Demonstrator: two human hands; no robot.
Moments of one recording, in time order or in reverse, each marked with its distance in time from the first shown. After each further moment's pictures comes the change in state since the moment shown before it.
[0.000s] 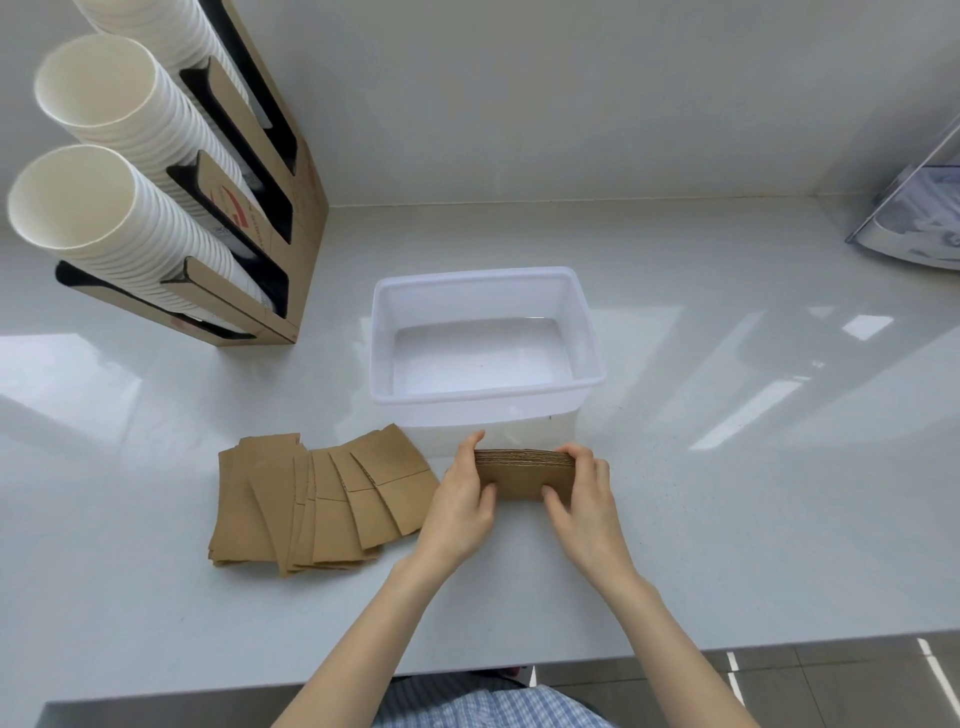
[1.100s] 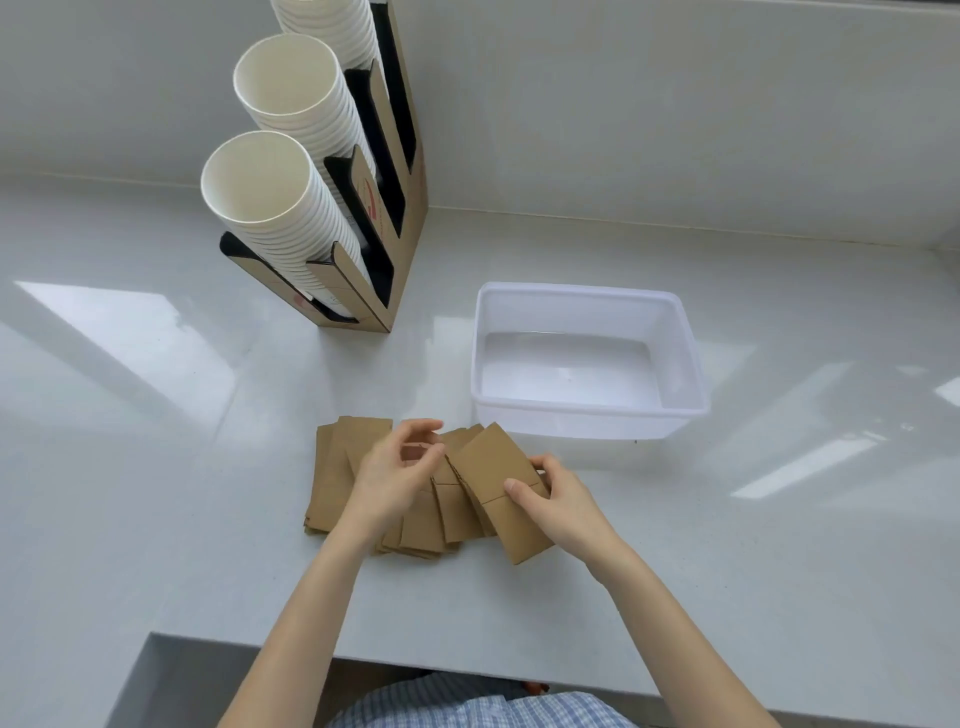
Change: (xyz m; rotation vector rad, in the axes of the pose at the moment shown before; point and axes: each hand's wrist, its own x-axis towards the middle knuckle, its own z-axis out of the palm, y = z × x) left_hand -0.027 -0.044 -0.128 -0.367 0.278 -0.198; right_hand 0.011 -0.077 0.055 0.211 -0.395 0.093
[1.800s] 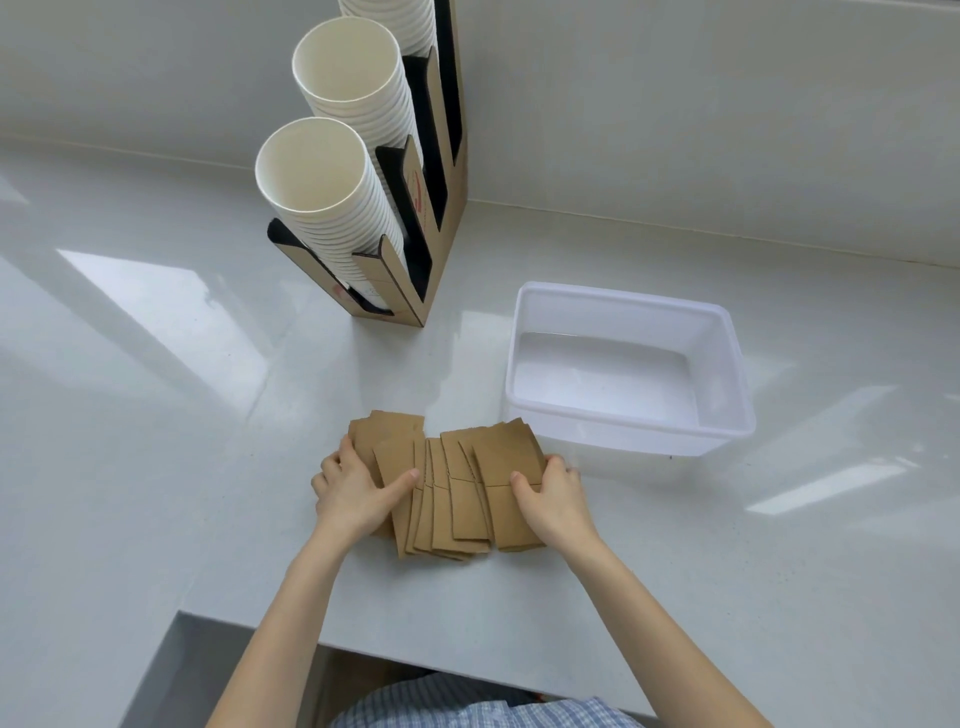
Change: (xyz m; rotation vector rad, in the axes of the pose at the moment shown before) left_hand 0.002 -0.033 -0.042 0.391 0.155 -0.421; right_hand 0.031 -0.009 0.038 -0.287 0.108 0.105
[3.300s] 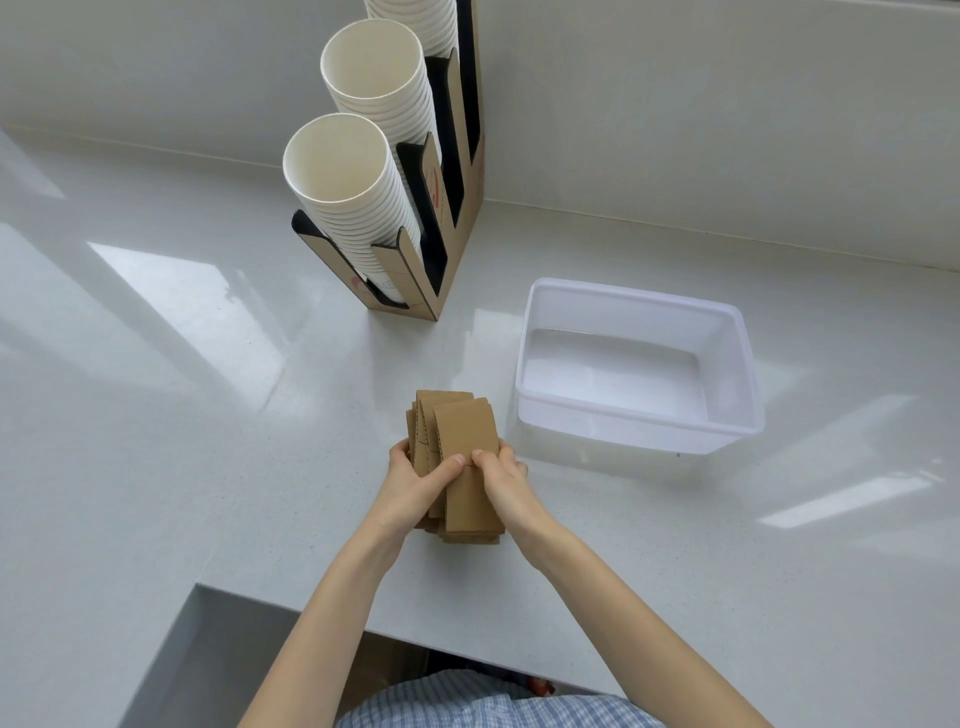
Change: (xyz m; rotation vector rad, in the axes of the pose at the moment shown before) left_hand -0.029 0.013 0.020 -0.629 -0.260 0.008; right_hand -0.017 -0.032 0.025 0.384 -0.304 -0.007
